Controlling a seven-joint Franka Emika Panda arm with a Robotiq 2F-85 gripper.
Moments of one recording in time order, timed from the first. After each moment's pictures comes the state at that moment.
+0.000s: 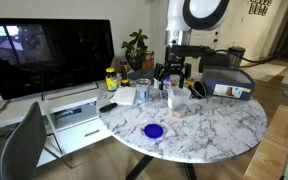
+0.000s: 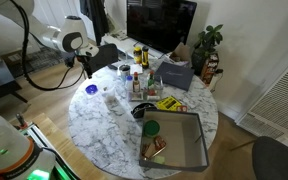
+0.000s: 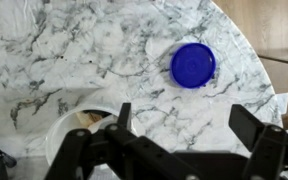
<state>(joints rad) 0.16 0.11 0.27 -2.39 0.11 2.54 0.69</state>
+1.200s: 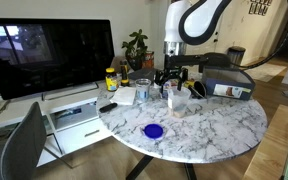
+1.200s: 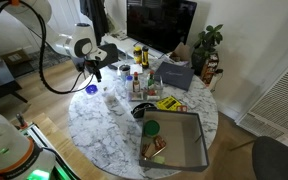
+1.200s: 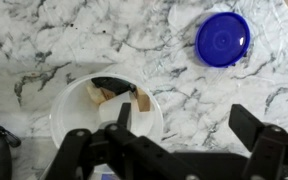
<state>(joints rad) 0.21 0.23 0.16 -2.33 -0.01 2.59 0.69</state>
